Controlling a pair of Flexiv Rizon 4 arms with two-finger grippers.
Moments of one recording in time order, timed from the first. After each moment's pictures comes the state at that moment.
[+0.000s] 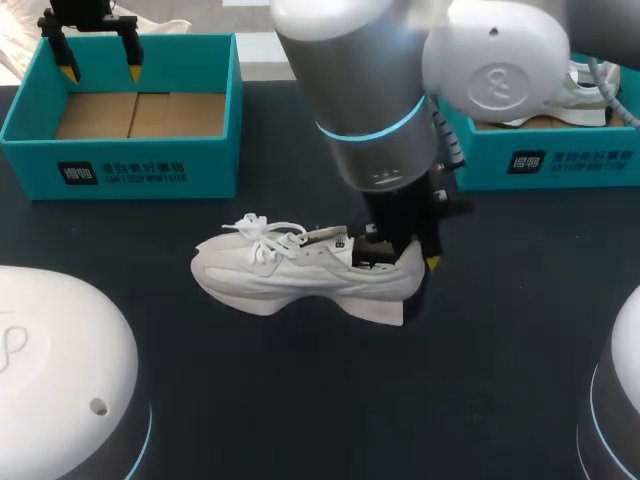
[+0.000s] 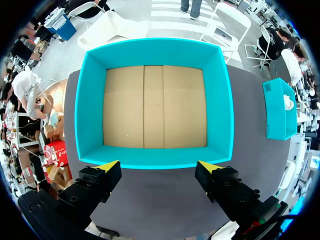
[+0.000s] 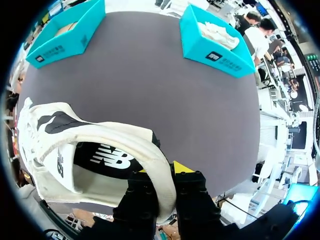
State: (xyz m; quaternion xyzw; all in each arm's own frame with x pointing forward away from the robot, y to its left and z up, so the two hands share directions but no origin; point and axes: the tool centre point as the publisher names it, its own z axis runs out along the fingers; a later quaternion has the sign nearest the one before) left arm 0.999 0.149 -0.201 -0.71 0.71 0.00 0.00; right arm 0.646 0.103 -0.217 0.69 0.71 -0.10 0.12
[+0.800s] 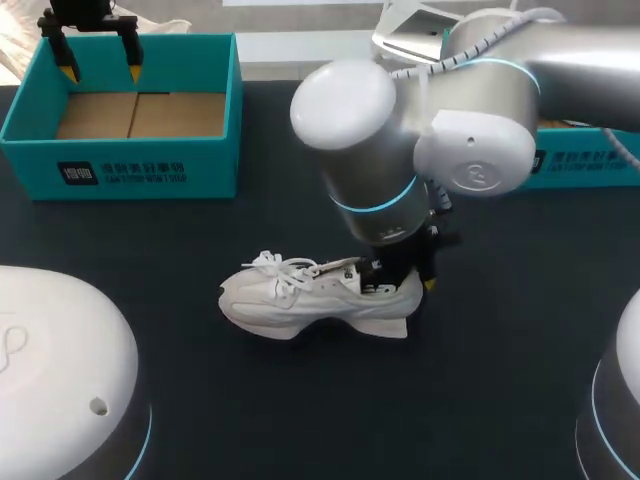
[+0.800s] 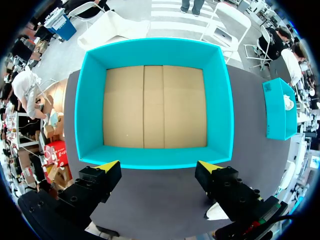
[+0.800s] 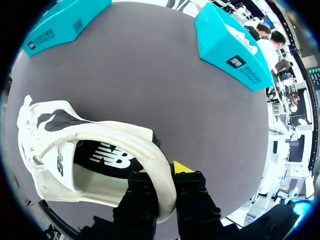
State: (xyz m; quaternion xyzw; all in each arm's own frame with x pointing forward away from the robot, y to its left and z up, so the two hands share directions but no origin) left arm 0.999 0.149 -0.201 -0.71 0.71 0.00 0.00; right arm 0.688 0.086 -0.328 0.66 0.73 -0.08 0.15
